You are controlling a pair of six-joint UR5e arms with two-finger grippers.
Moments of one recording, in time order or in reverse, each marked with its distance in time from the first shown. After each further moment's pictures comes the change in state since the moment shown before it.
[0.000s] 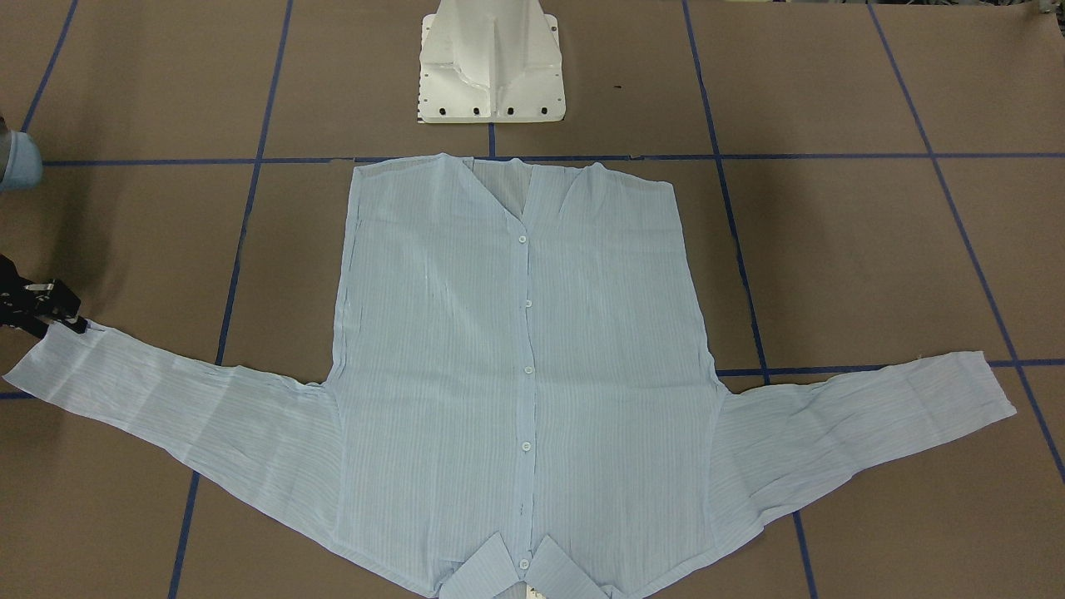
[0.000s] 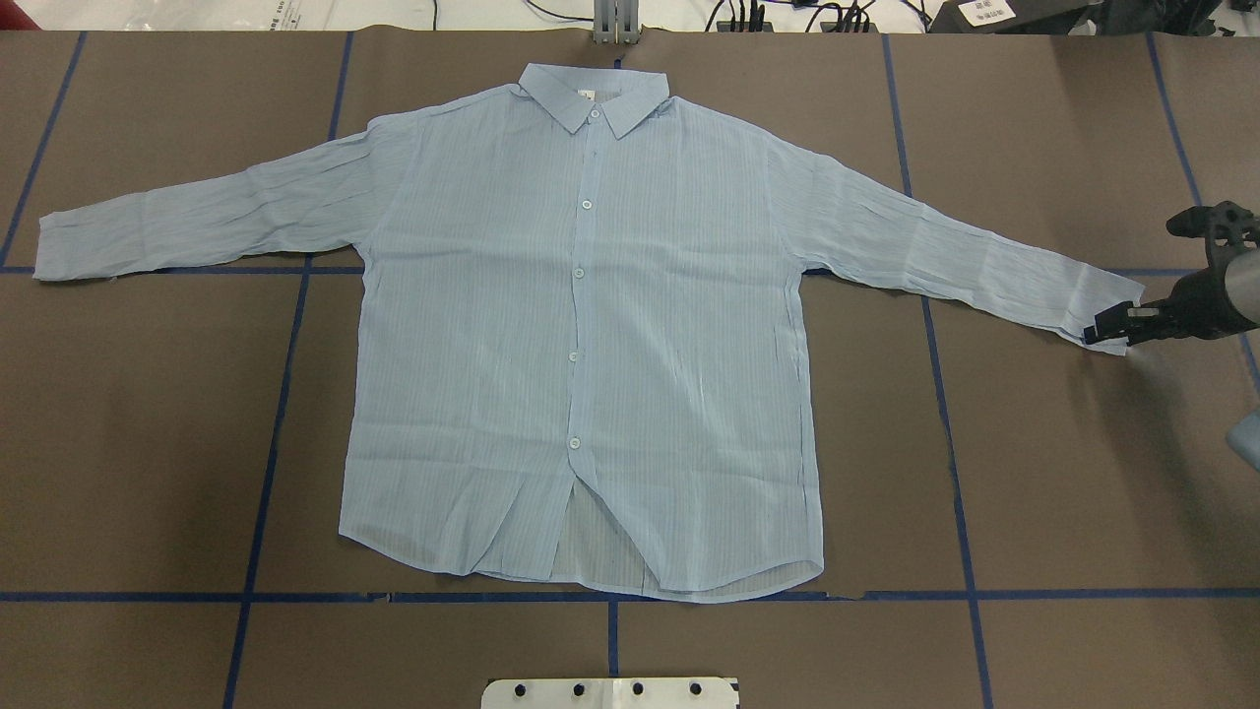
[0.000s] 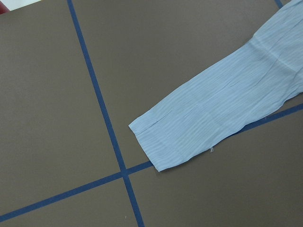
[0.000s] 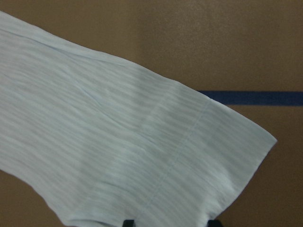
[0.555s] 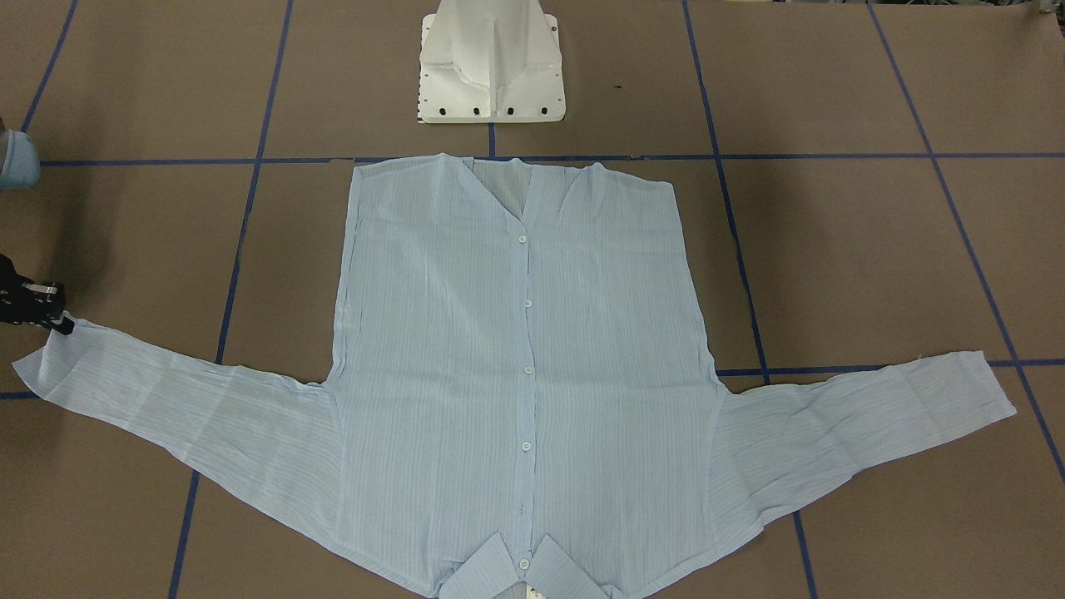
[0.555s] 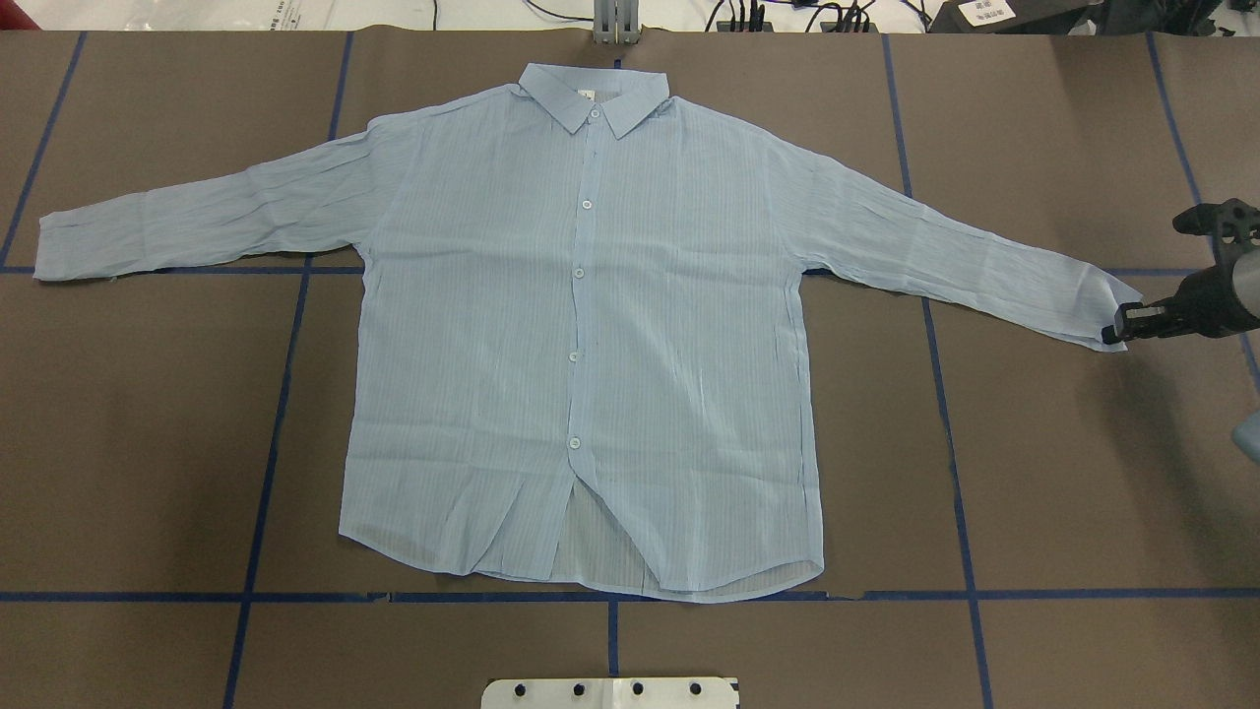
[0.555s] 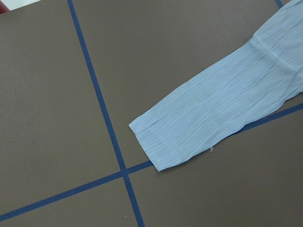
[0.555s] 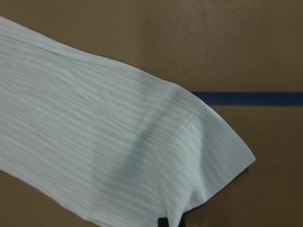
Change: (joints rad) left arm 0.000 0.001 -0.001 0.001 -0.001 0.000; right arm 0.016 -0.006 0.008 -0.001 0.009 -0.003
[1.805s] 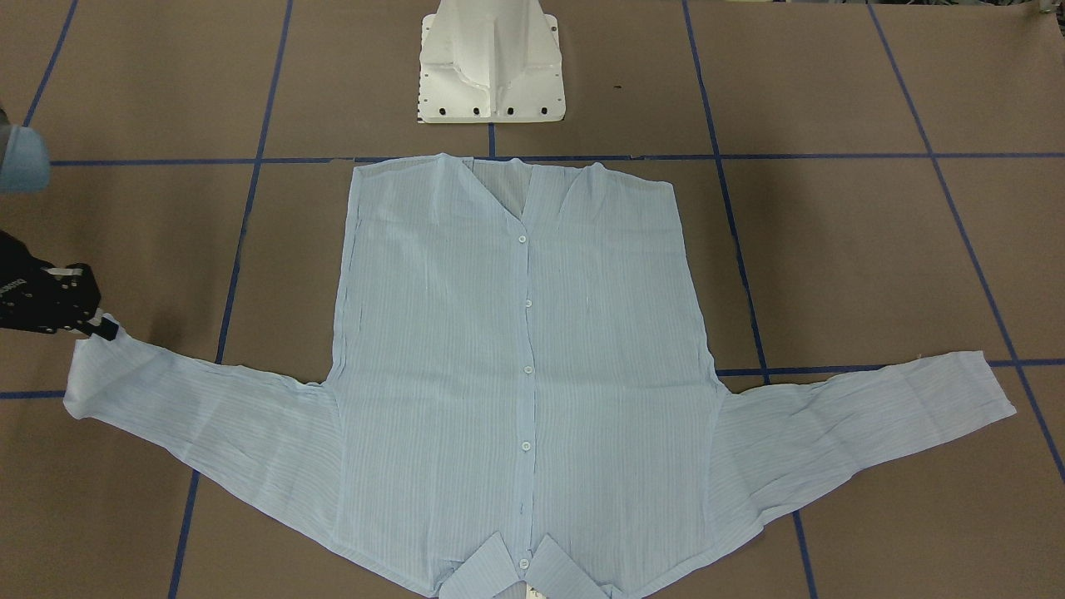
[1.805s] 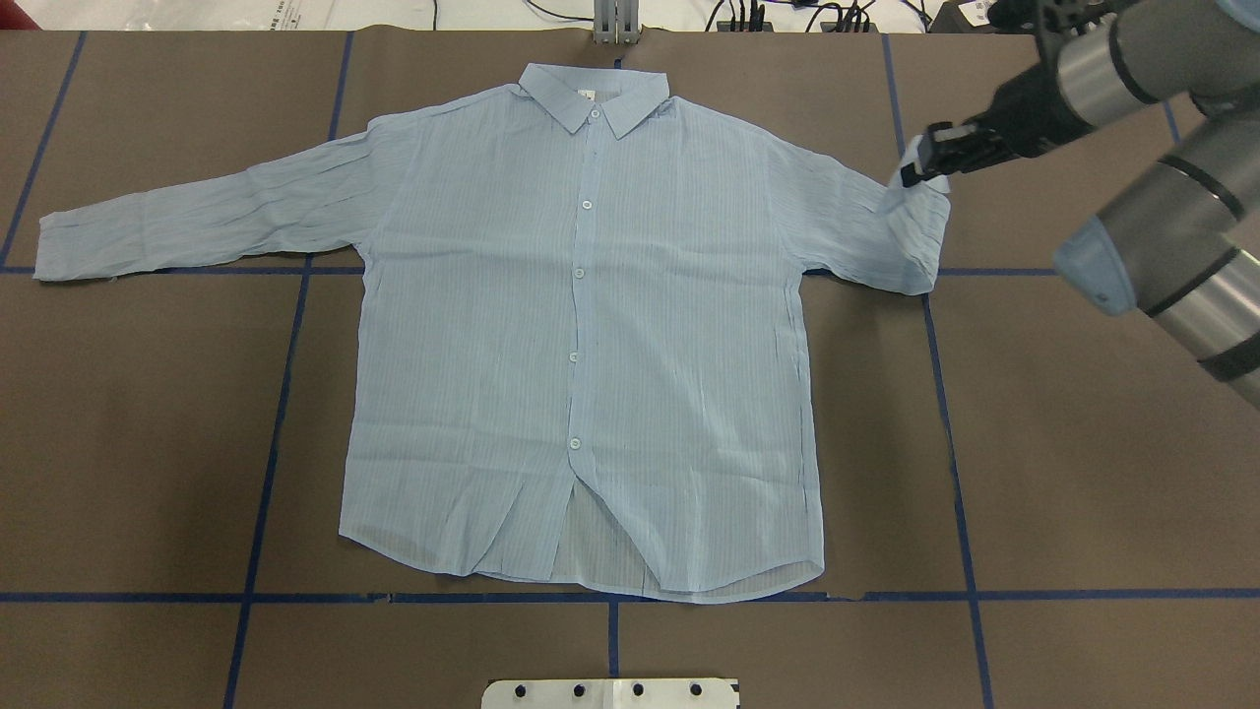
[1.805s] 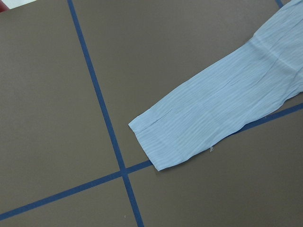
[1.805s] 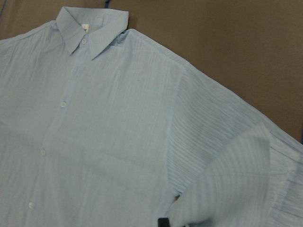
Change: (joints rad) left arm 0.001 -0.003 0.014 0.001 0.001 -0.002; right arm -0.035 0.496 0.189 -0.355 0.121 0.089
